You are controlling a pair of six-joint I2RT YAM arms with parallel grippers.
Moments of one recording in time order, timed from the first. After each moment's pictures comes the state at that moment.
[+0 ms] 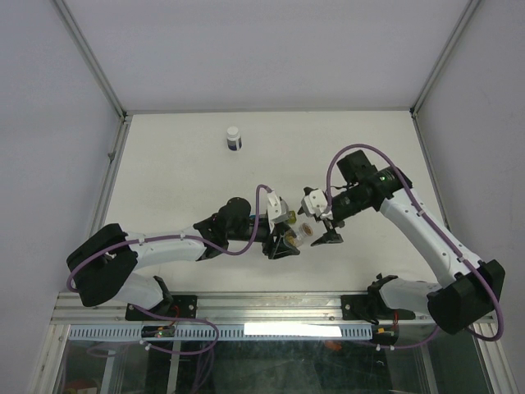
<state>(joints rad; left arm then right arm) -0.97 1.40 0.62 0.54 0.55 -0.11 0.48 1.22 1.15 -1.21 -0.95 -1.43</state>
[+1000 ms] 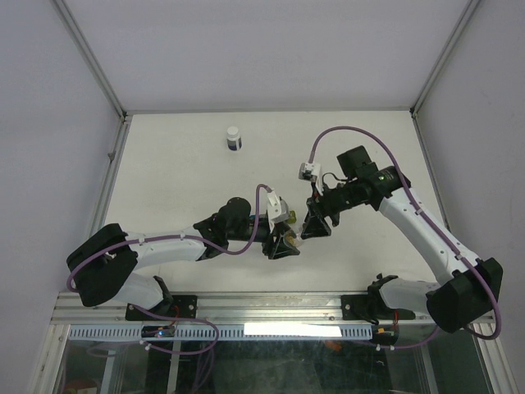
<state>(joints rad) -0.97 1.40 0.62 0.53 0.56 -0.12 0.47 1.22 1.13 -1.03 -0.89 -0.44</state>
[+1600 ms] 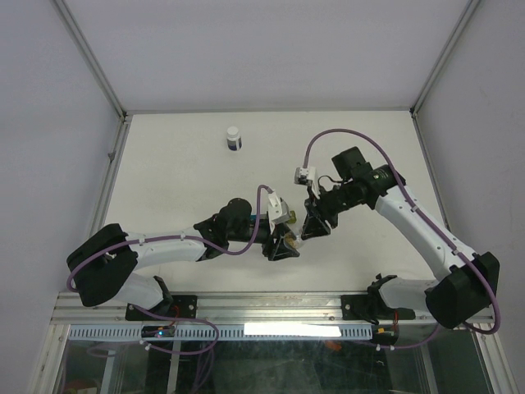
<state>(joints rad) -0.97 1.40 0.62 0.52 0.56 -0.13 0.50 1.24 1.13 -1.06 -0.85 -0.48</state>
